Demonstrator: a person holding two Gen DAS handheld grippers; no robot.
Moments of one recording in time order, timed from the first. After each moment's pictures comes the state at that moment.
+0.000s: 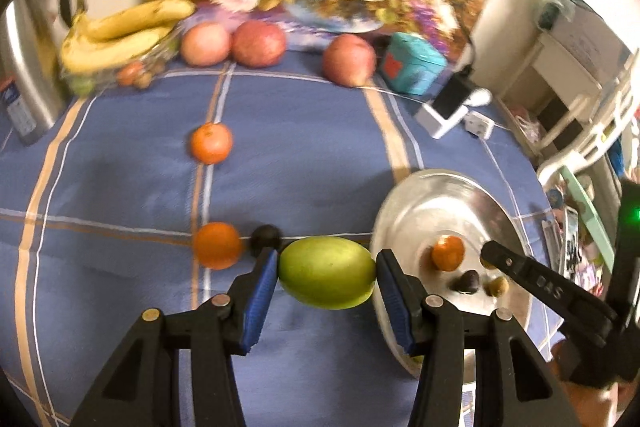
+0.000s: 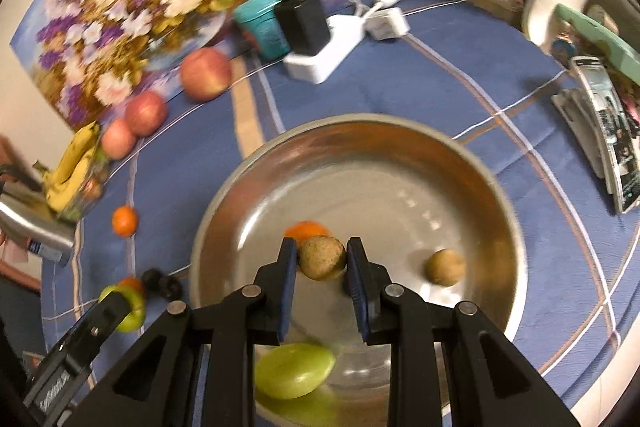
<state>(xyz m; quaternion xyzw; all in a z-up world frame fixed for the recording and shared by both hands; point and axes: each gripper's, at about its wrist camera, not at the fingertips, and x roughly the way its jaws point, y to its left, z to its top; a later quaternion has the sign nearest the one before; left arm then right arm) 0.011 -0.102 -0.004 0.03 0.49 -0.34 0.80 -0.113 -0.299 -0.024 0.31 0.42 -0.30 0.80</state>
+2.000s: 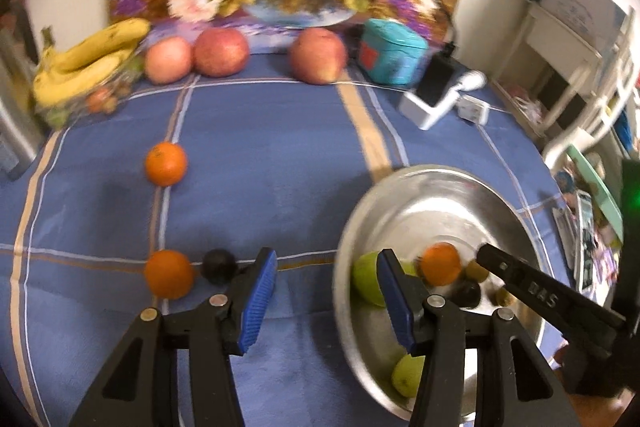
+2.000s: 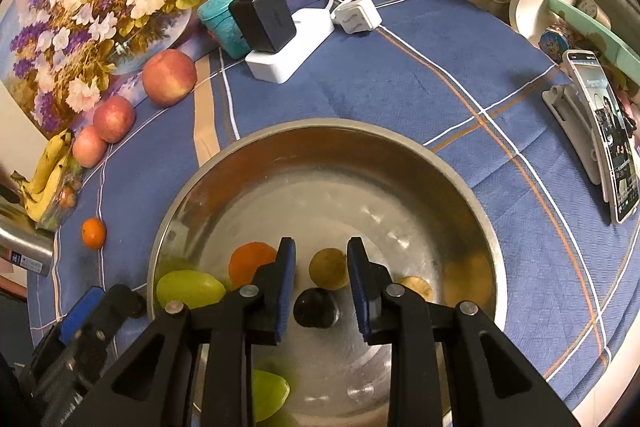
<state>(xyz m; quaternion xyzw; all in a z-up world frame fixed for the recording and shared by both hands) 0.010 -0.139 -0.019 0.06 0.48 -0.33 0.81 -0.109 -0.322 -0.041 0.31 0.44 -0.30 0.79</state>
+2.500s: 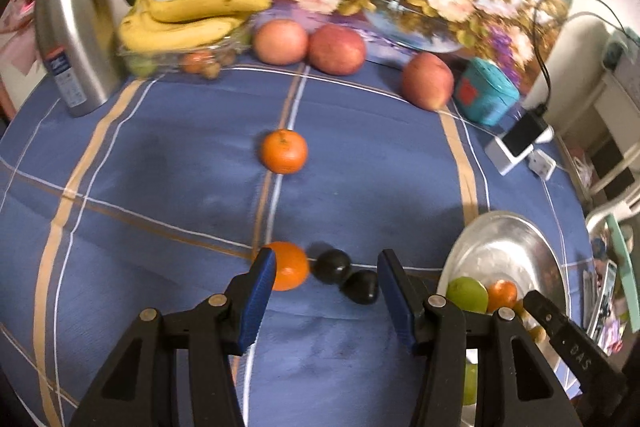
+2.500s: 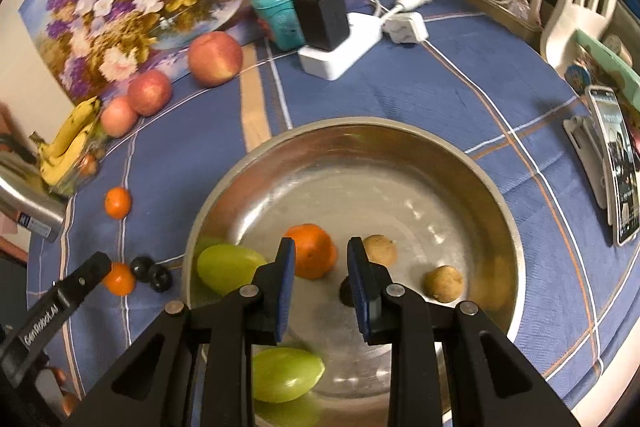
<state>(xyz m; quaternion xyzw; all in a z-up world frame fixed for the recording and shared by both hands) 0.047 -0.078 -0.017 0.00 0.51 -0.22 0.83 -0.097 -0.290 -0.026 0.27 0.45 -0.26 0.81</state>
